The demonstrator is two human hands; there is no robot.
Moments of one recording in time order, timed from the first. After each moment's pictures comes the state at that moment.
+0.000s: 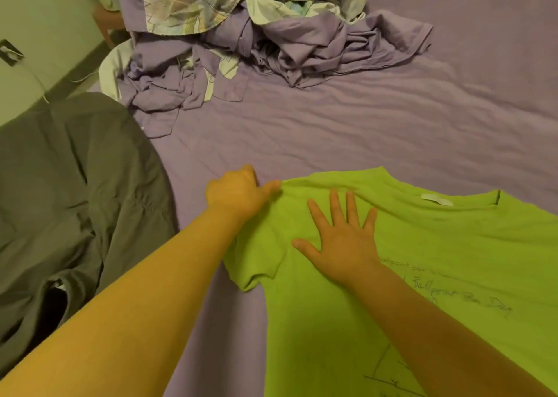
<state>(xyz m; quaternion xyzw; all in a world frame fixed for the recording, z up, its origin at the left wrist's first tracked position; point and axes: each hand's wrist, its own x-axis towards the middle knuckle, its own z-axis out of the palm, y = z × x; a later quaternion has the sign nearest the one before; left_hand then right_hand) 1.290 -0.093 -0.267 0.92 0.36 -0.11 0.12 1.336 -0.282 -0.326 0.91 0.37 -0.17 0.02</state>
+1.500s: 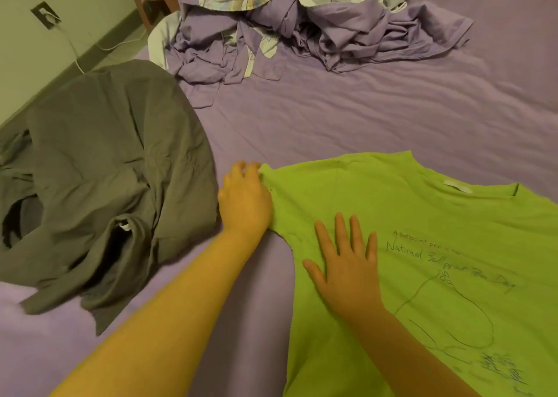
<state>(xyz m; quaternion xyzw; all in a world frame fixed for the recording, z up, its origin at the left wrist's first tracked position) 1.198 -0.109 -0.275 0.89 0.41 0.10 0.16 1.231 -0.305 -0.319 0.92 0.38 -0.13 -0.04</state>
